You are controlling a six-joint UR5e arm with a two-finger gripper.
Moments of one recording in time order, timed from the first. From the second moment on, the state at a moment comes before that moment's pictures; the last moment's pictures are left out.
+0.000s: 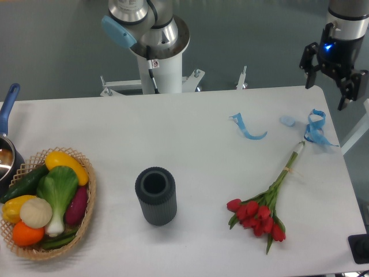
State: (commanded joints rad) arm 2.94 -1.77 -1.44 -1.28 1.41 1.91
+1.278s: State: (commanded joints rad) arm 2.87 -1.76 -1.71 -1.10 1.41 1.68
